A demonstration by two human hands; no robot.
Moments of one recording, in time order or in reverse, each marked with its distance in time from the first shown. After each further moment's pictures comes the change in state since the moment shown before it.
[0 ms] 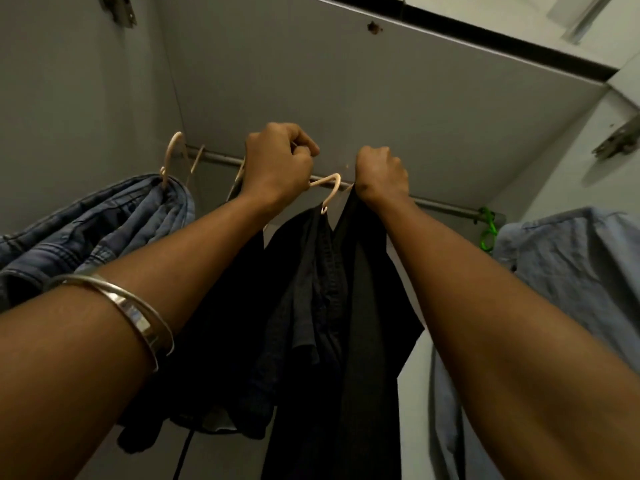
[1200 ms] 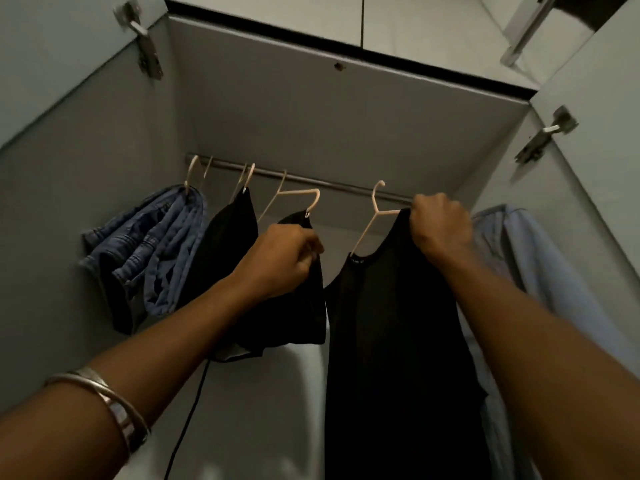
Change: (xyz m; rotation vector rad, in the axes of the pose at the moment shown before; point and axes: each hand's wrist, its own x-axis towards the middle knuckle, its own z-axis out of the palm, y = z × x) left_hand -0.133 0.092 -0.046 0.372 -0.571 0.121; right_hand -0.129 0.112 -0.105 -0.186 -0.029 0.043
